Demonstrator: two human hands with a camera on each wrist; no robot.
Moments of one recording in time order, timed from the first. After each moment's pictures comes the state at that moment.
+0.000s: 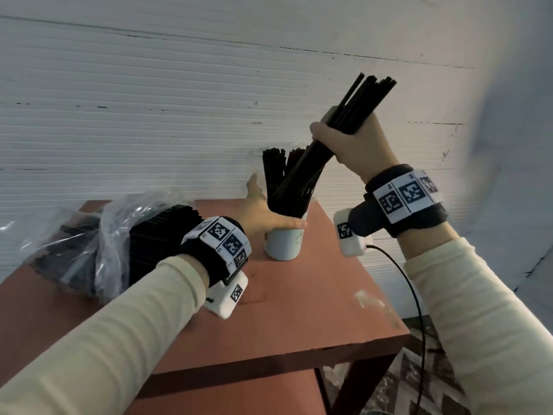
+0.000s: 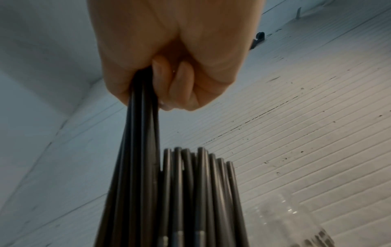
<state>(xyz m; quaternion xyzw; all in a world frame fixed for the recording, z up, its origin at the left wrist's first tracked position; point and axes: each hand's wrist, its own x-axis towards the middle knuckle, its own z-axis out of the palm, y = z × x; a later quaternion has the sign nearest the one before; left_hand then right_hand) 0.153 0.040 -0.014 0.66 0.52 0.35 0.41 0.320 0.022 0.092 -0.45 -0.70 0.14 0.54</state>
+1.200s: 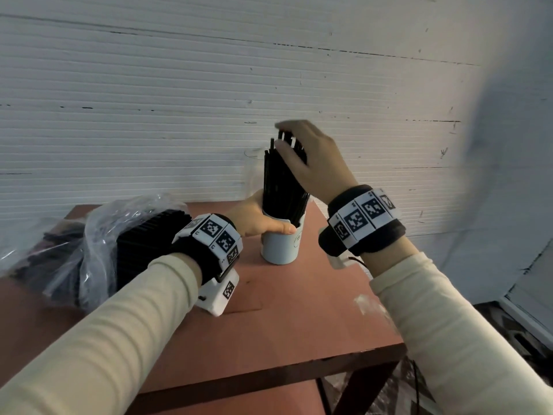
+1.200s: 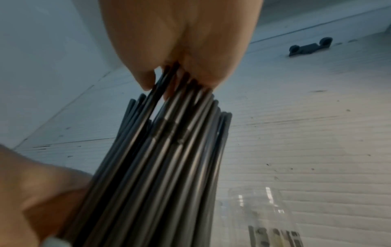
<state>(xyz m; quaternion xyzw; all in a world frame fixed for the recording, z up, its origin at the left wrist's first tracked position) 0.147 0.062 -0.018 0.73 0.42 0.31 0.43 0.294 0.050 0.053 -0.39 -0.79 -0.08 0.47</state>
